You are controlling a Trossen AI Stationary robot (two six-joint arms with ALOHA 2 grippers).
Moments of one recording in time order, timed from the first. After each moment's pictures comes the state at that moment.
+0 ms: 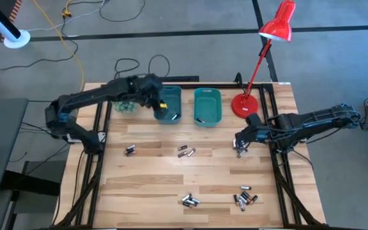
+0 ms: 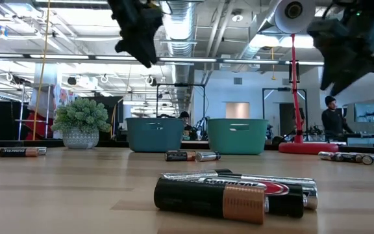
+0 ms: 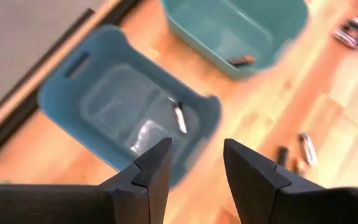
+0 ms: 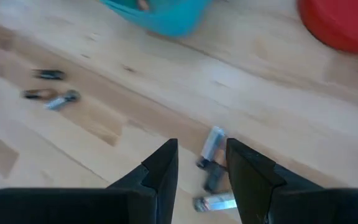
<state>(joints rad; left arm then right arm) 0.35 1.47 1.44 -0.91 -0.13 -0.26 0.14 0.92 0.76 -1.01 0.34 1.29</state>
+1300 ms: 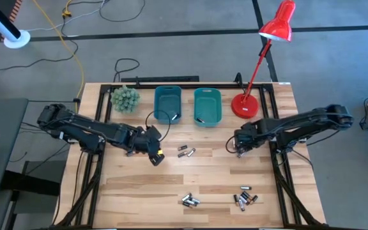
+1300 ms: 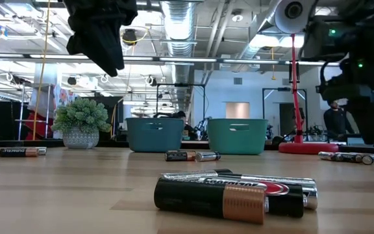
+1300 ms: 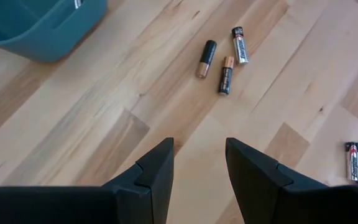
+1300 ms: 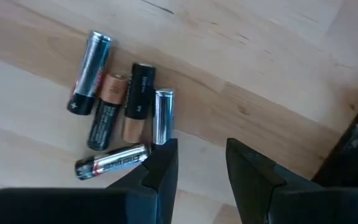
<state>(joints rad) -0.23 1.40 1.12 -0.81 -0.33 -0.86 0.03 1.17 0.60 -1.00 0.07 1.20</state>
